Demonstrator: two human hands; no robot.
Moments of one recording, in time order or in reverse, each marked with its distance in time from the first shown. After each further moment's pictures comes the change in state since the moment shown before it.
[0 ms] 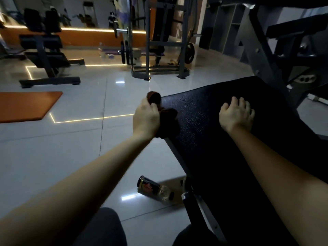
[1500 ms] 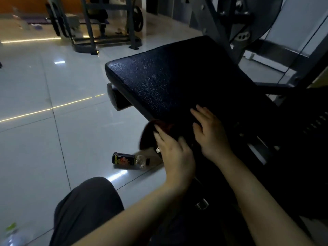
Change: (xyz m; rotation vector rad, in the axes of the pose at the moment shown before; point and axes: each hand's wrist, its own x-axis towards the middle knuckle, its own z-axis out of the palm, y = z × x) left_hand -0.250 0.032 0.042 -0.506 -0.301 -0.152; right_hand -0.217 0.060 -0.047 0.212 -0.128 -0.196
